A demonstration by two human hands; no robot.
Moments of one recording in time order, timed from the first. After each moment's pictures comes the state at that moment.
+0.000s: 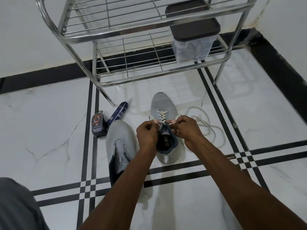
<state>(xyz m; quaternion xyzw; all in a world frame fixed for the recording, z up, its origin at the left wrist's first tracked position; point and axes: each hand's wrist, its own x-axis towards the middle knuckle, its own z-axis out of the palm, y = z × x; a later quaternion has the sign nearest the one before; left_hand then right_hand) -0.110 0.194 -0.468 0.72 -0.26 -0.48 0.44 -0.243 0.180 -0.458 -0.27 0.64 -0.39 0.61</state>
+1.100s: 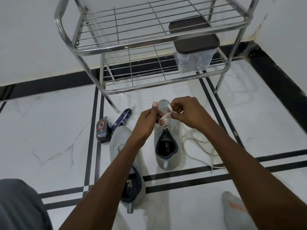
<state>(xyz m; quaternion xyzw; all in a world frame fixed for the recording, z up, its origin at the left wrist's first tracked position) -0.087 0.160 -0.402 0.59 -0.52 -0.52 0.34 -0.269 0.134 -0.382 -0.72 0.56 -0.25 0.33</state>
